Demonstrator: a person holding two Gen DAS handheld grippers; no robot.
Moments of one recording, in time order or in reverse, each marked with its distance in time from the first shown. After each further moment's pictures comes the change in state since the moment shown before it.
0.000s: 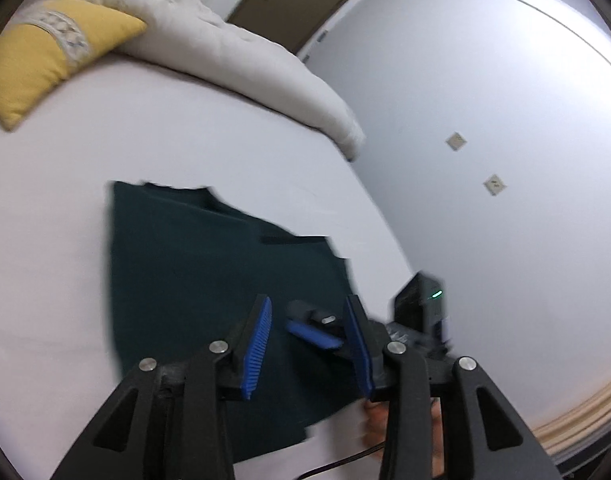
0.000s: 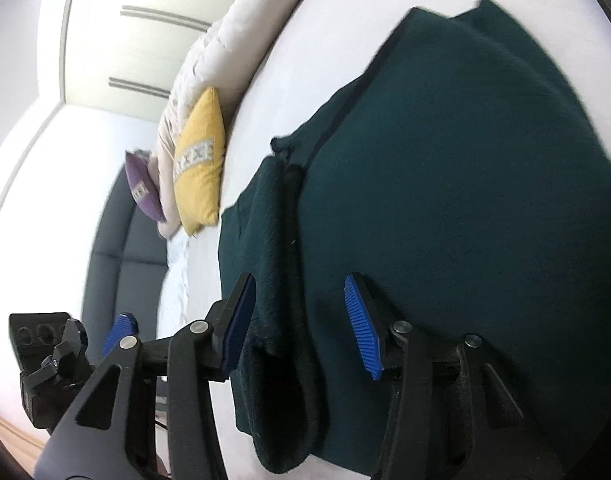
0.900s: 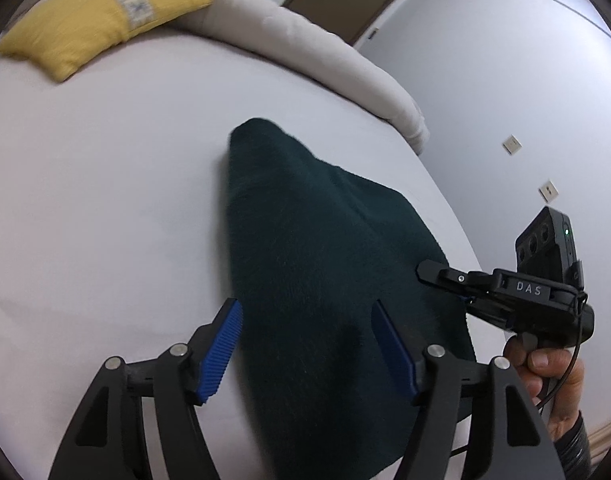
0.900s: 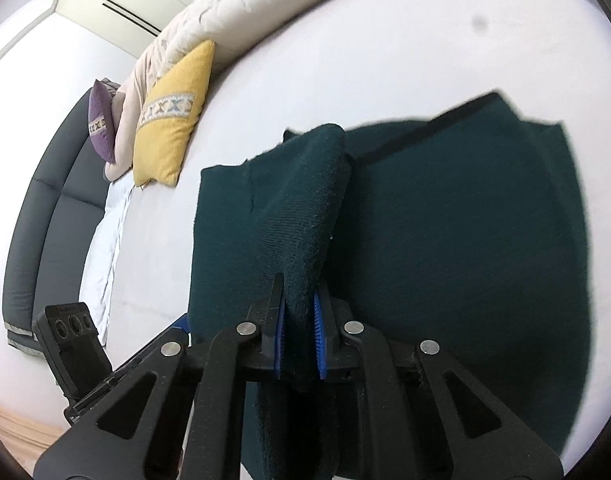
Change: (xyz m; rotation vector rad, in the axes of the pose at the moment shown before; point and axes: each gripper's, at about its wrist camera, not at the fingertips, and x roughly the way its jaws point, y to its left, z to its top) left arm 0.033 0.072 -0.031 -0.043 0.008 0.147; right arm -0.026 0.051 0.020 -0.258 0.056 -0.229
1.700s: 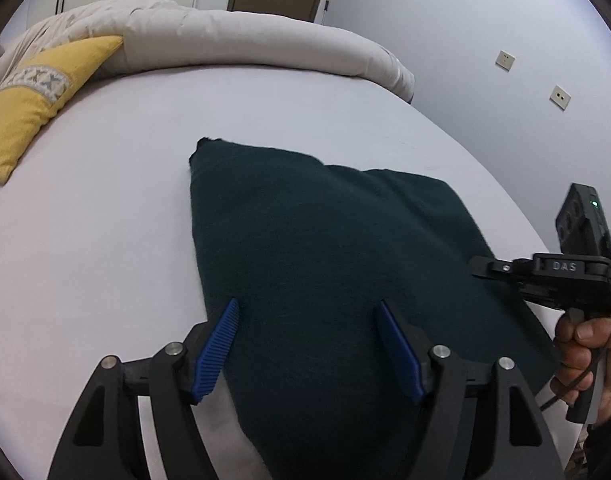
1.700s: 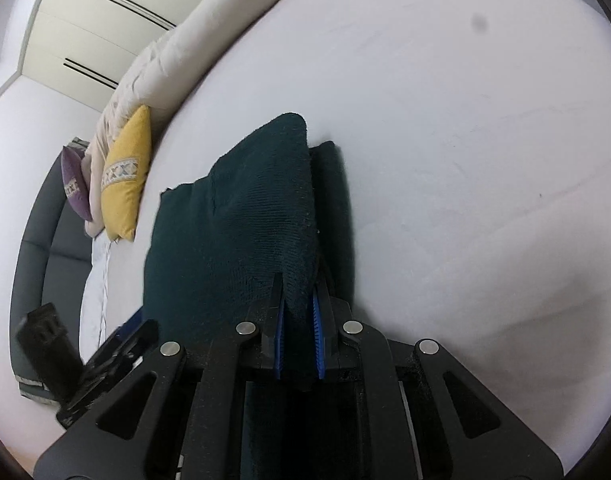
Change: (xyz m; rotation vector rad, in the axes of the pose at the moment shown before) left arm 0.078 -0.076 0.001 0.286 0.034 0.163; right arm -0.079 -0.175 0.003 0.179 -0.097 -0.033
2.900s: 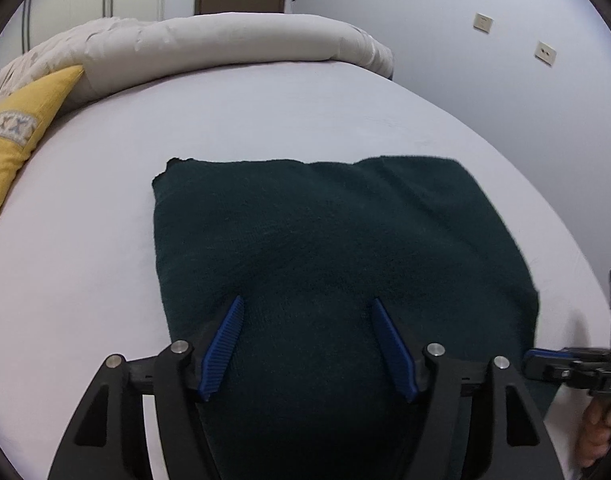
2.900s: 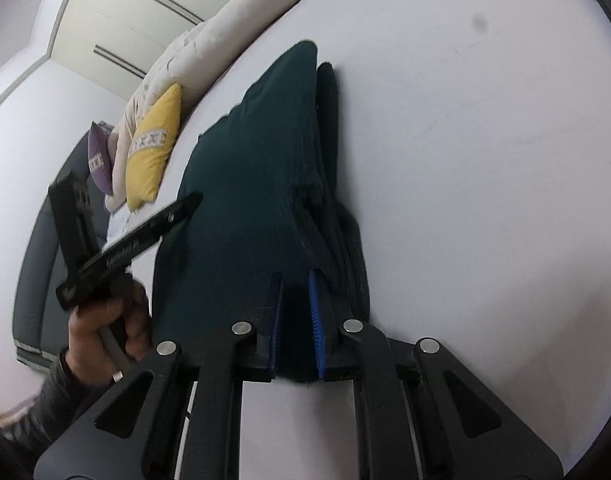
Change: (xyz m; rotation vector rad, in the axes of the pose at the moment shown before) left arm 0.031 -0.024 0.011 0.172 0.032 0.031; right arm -0.042 0.013 -0.122 -0.096 -0.015 0.042
